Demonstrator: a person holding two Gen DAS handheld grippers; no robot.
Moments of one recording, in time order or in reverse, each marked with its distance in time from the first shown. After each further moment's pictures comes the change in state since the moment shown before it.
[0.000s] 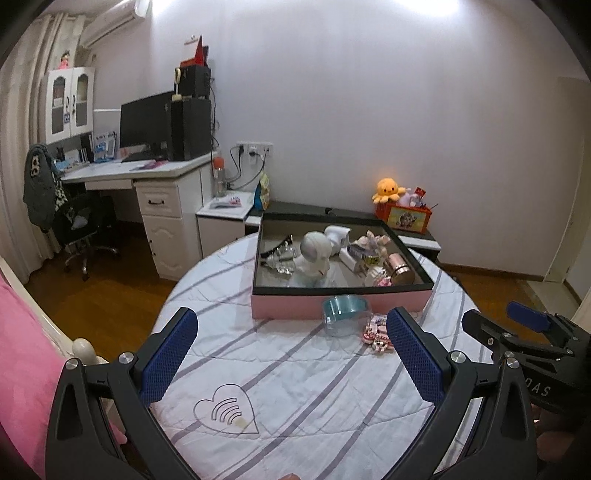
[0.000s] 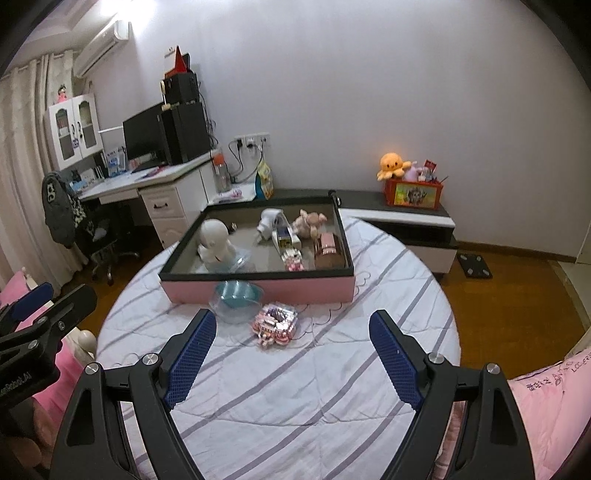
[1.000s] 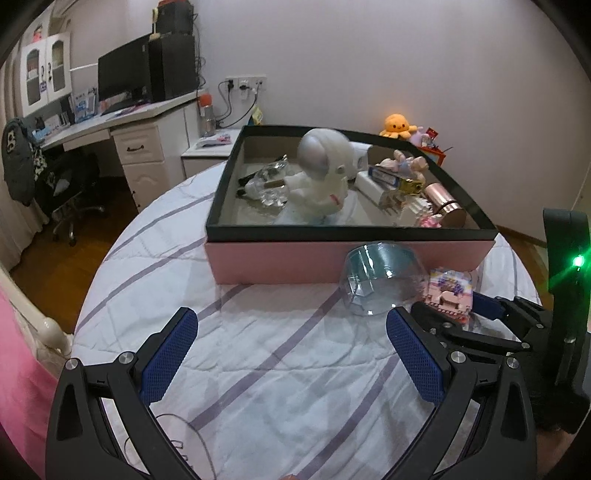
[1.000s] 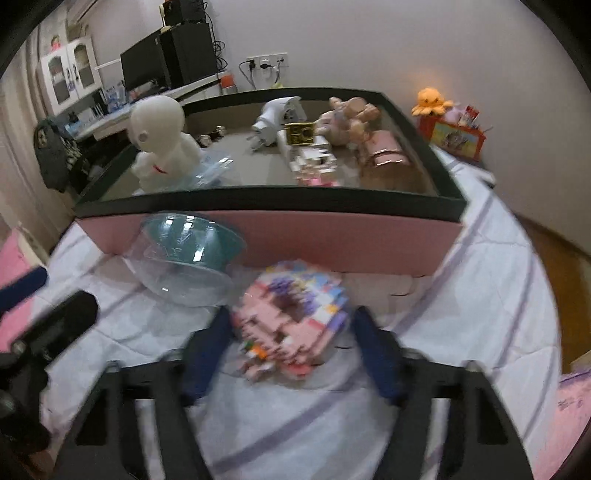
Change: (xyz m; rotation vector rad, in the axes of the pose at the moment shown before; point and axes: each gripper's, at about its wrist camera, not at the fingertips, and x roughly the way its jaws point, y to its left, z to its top) left arm 0.133 -0.004 -0.028 0.027 0.227 -0.009; right arm 0.169 0.002 -0.026 -0.072 0.259 0.041
